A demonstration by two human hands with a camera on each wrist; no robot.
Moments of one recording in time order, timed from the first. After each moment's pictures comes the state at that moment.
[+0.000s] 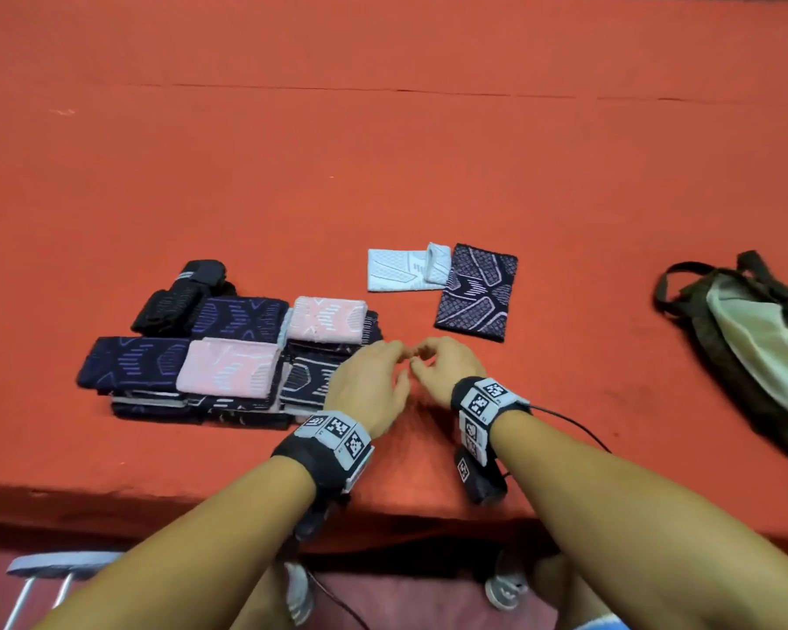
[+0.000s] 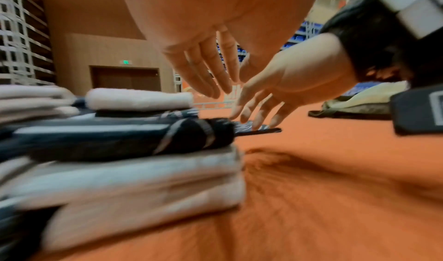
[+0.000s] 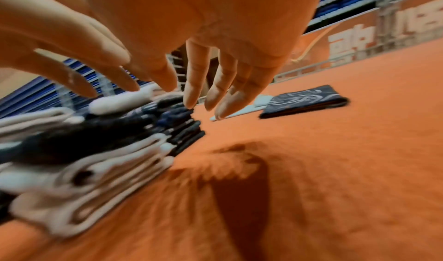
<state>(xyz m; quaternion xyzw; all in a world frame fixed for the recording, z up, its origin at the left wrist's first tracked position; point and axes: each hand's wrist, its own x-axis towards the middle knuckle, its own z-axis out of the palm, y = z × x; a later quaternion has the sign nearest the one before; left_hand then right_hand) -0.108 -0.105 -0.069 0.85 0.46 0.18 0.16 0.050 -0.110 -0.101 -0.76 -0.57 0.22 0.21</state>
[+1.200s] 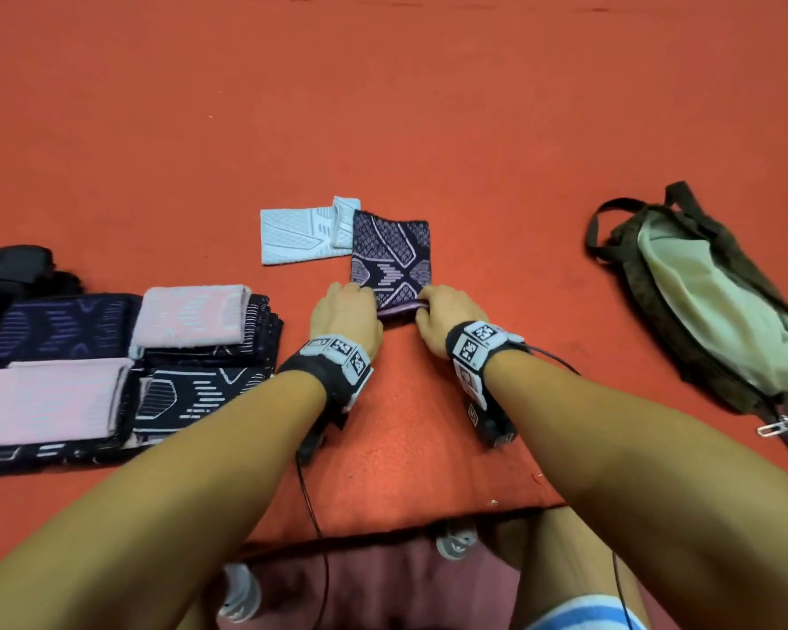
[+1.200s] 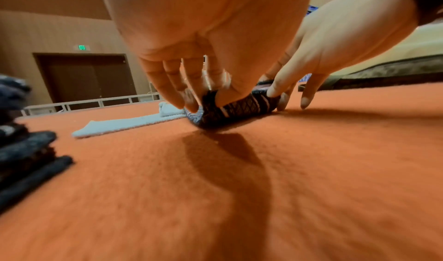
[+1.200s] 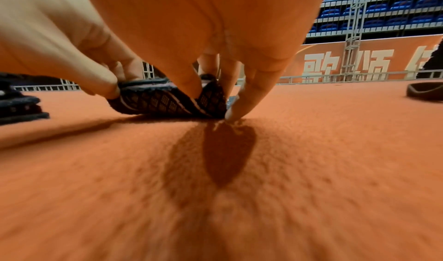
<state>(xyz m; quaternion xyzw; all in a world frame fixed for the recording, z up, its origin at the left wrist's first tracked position) 0.030 -0.039 -0.104 0.88 0.46 0.02 0.07 0.178 -0.093 -0.121 -0.82 -0.54 0.16 0.10</state>
